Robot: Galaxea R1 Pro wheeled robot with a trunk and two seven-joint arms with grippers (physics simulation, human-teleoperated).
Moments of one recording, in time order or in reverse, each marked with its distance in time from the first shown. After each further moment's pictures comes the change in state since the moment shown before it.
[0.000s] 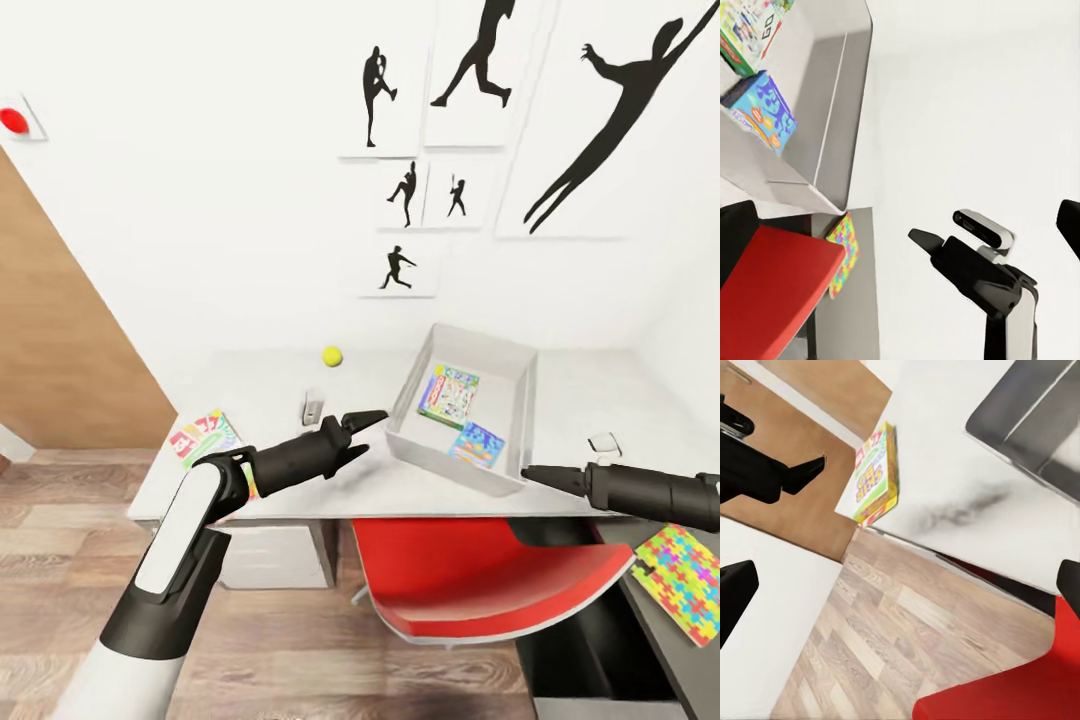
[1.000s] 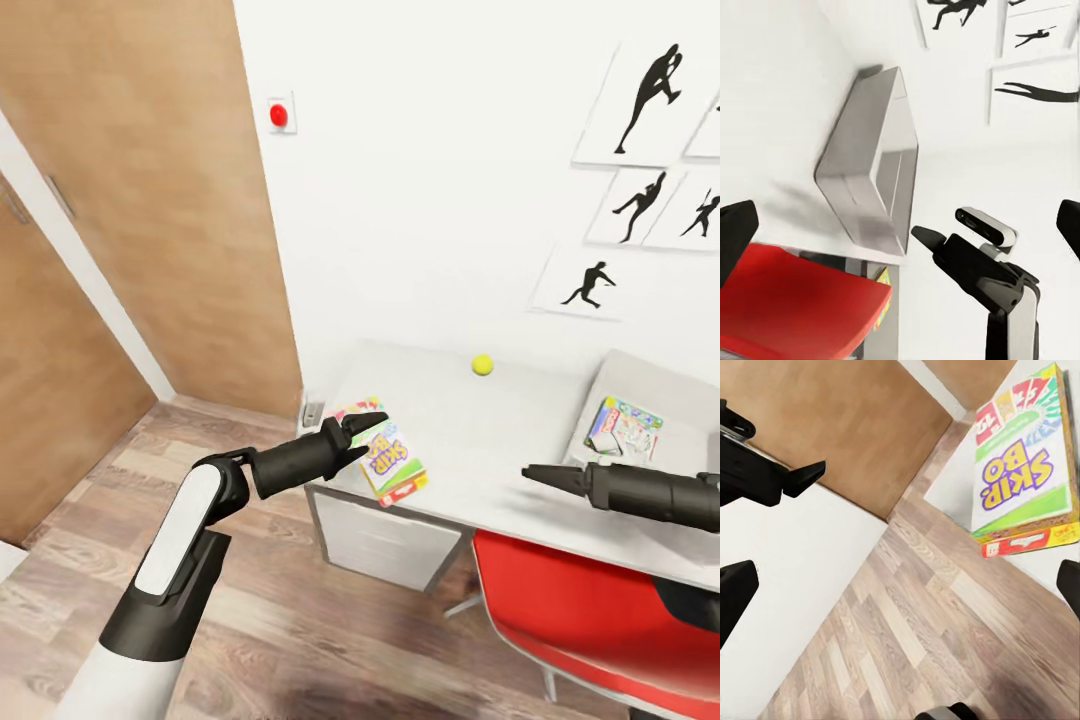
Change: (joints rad) left arm 0.003 0.002 -0.003 0.000 -0.001 0.001 -0.001; right arm 0.000 0.000 -0.003 0.000 0.000 0.000 0.000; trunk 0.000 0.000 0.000
